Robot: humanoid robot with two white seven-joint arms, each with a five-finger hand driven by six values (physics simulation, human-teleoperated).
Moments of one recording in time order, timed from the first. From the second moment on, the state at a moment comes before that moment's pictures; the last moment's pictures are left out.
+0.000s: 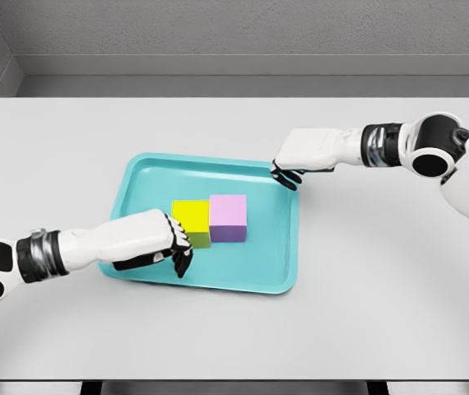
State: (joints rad) left arm -0.18 0.62 -0.38 -1.76 -0.17 -0.61 -0.61; right arm -0.88 -0.57 0.85 -1.32 0.49 -0.61 0.61
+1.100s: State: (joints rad) left arm -0.24 0.51 -0.49 -1.64 -0.12 -0.61 -0.61; right arm -0.88 -0.57 0.92 -1.40 0.49 -0.61 0.61
